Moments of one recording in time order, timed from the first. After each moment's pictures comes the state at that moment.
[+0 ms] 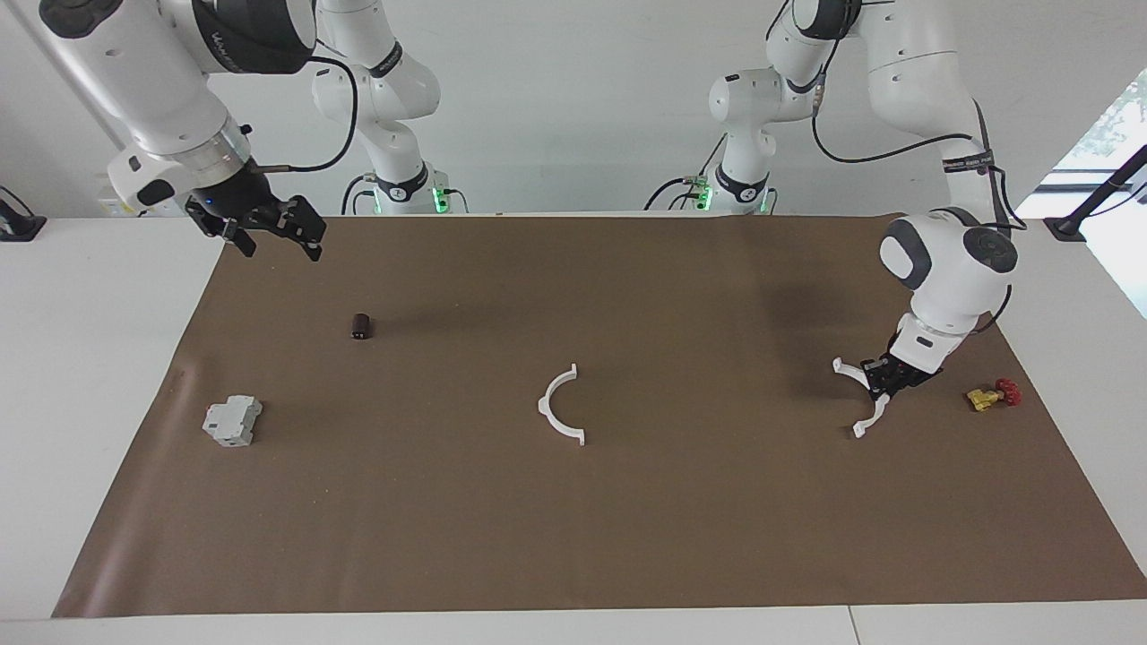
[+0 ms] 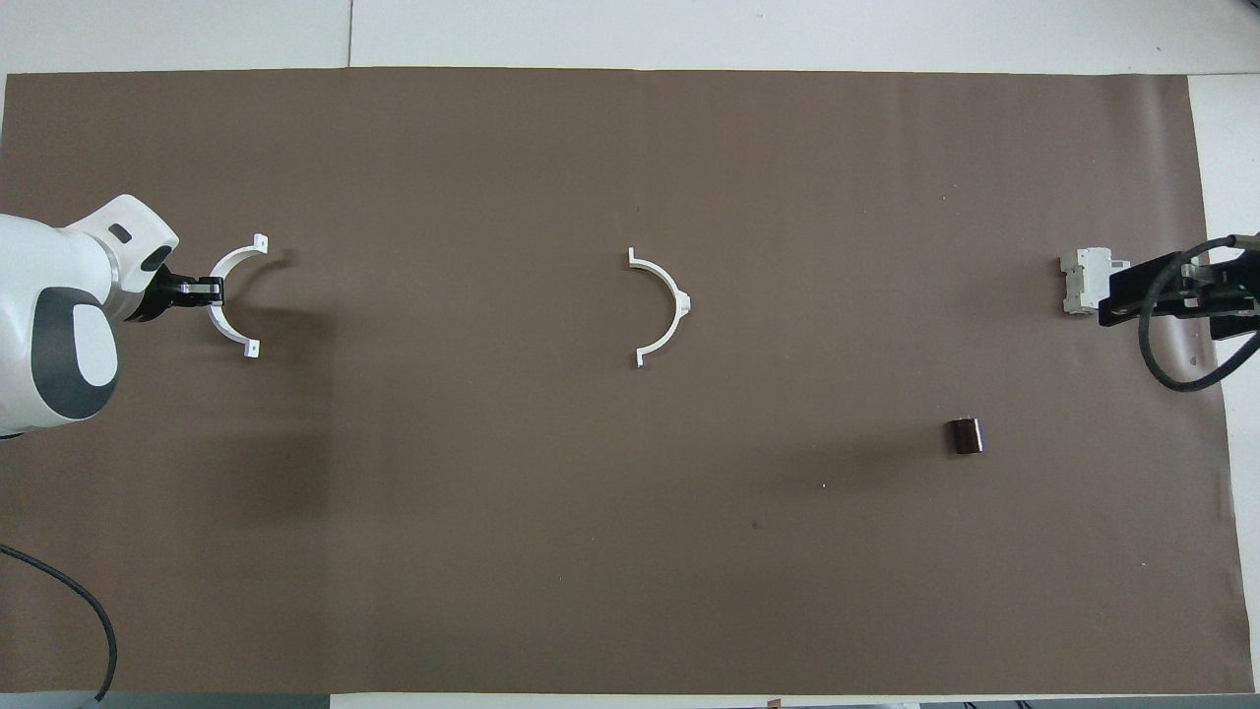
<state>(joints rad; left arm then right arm) 0.02 0.26 0.05 -2.02 -0.03 2.43 0.16 0.03 -0.02 -0.10 -1.64 0.02 1.55 0.07</state>
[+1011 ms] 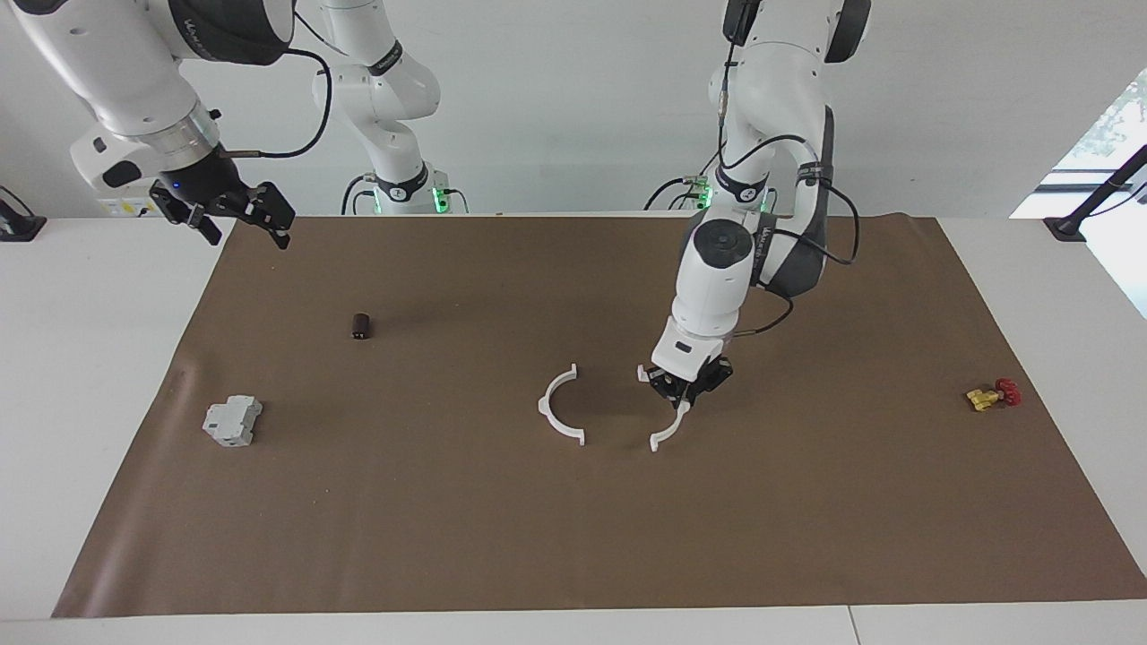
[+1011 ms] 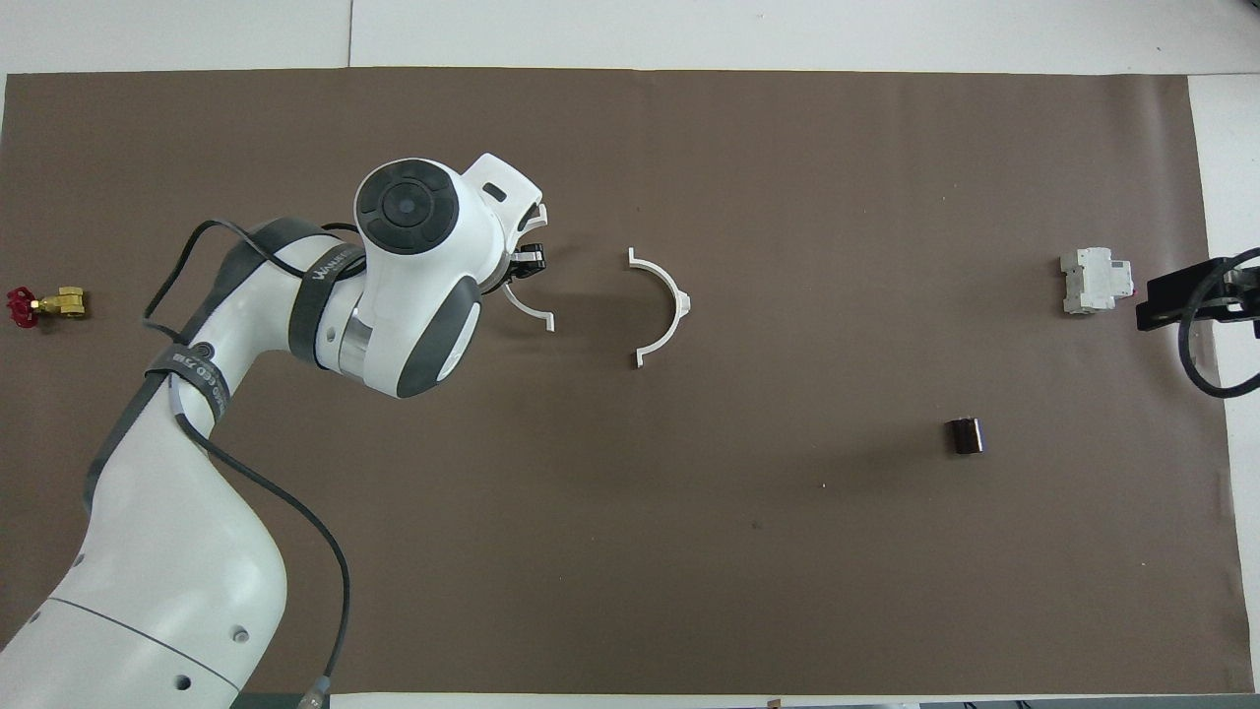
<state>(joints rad) -0.55 0.45 0.04 -1.69 0.05 2.22 -0.61 0.03 -0.02 -0.12 -1.61 -0.01 1.51 0.01</state>
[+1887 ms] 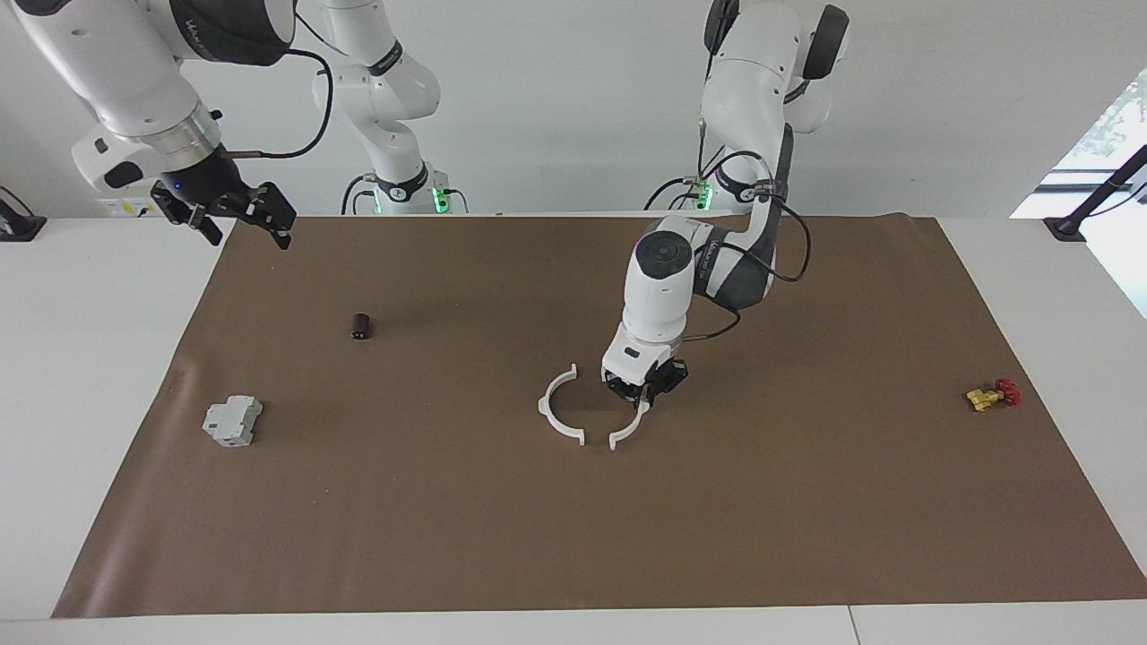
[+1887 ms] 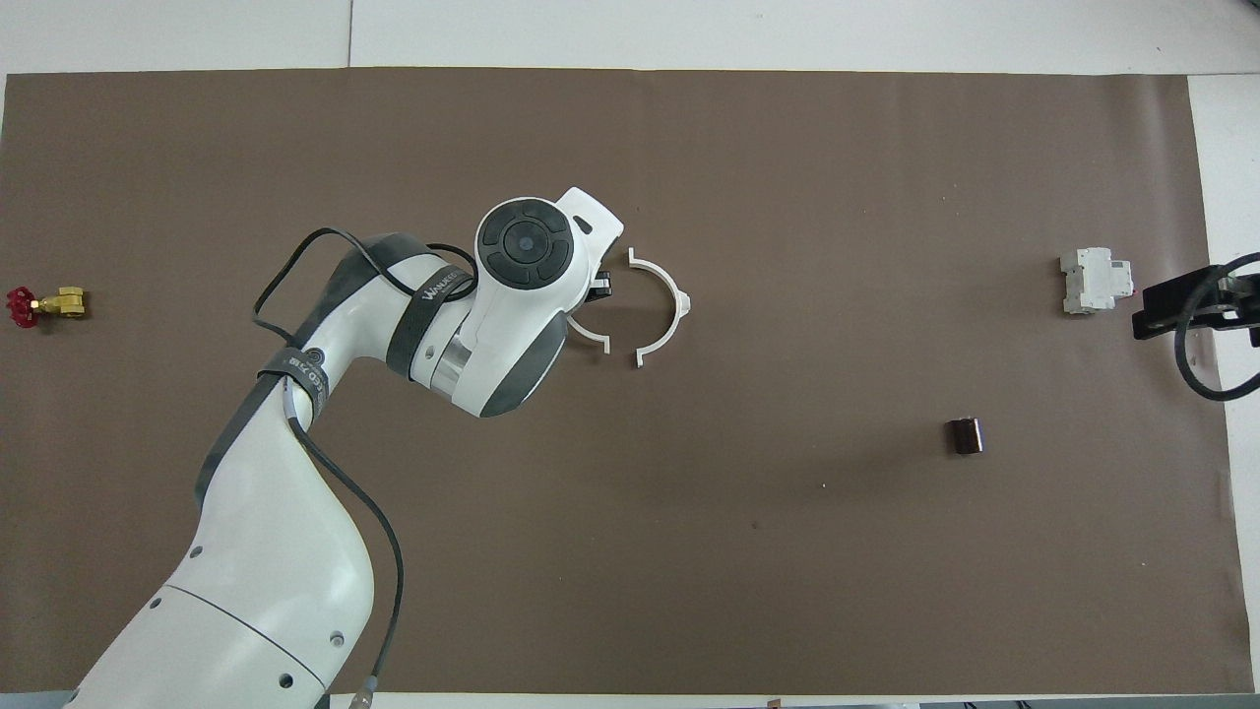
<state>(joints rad) -0.64 0.50 0.04 -1.66 0.08 2.22 -0.67 0.03 -0.02 -0.12 -1.61 -0.01 1.49 0.01</state>
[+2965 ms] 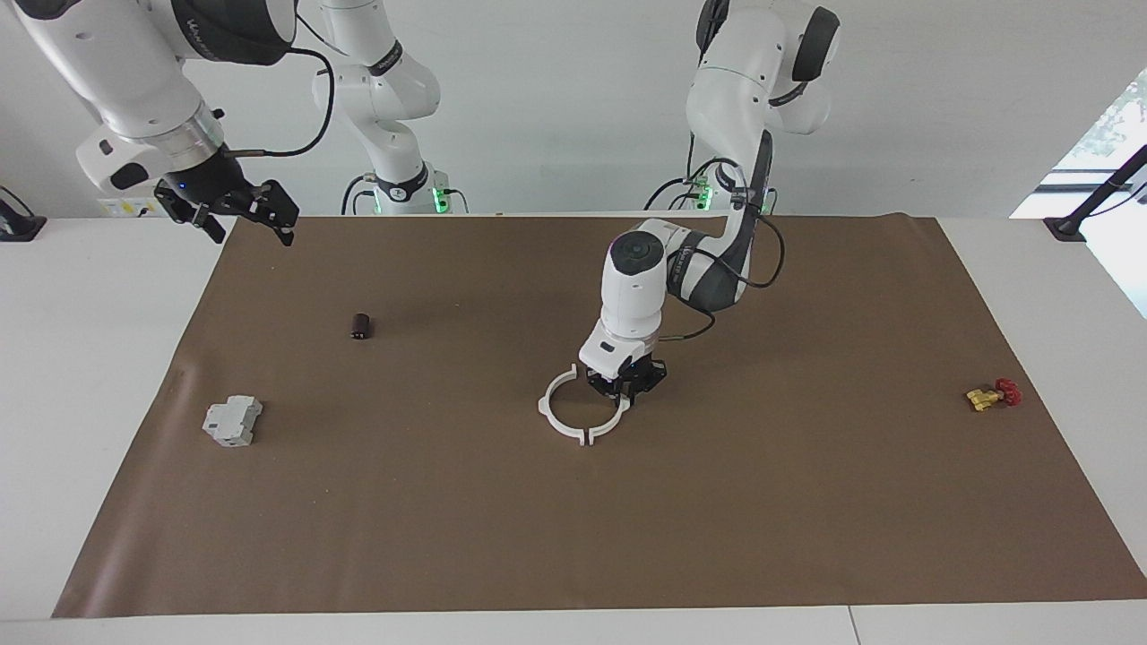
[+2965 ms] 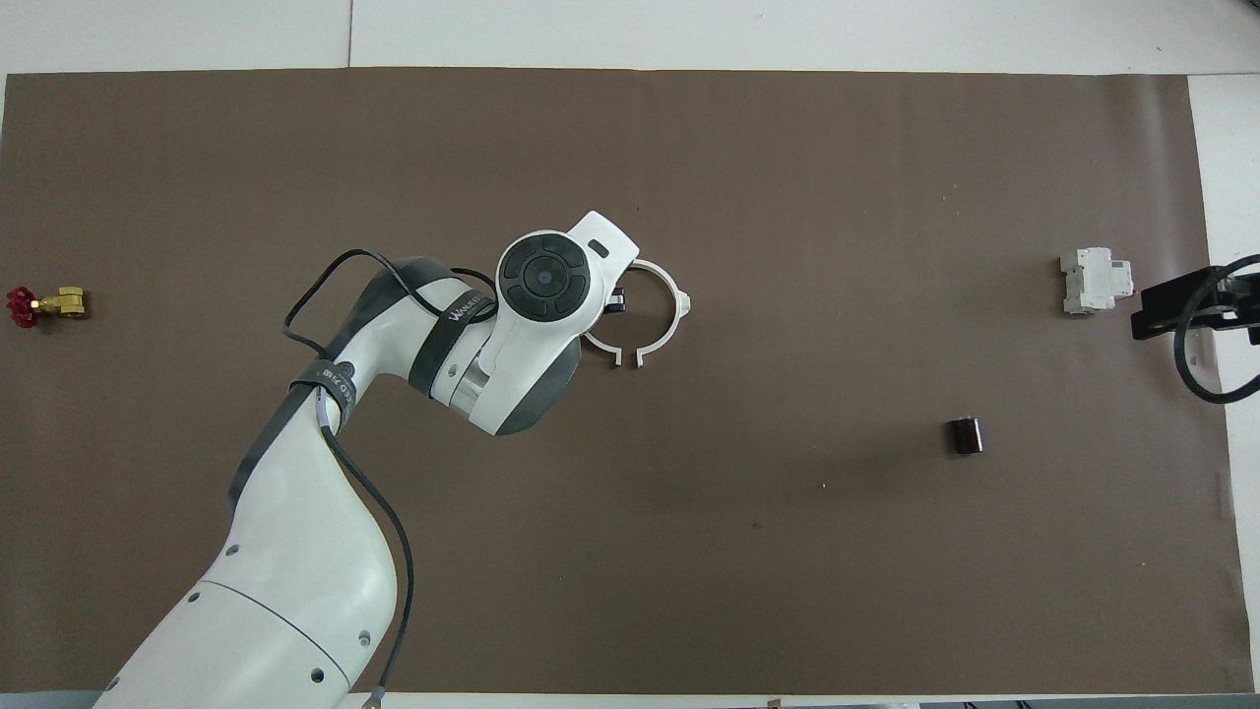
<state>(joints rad) -0.66 0.51 0.04 -1.71 0.08 2.33 -0.67 0.03 -0.02 -0.11 -1.60 -0.01 1.49 -0.01</state>
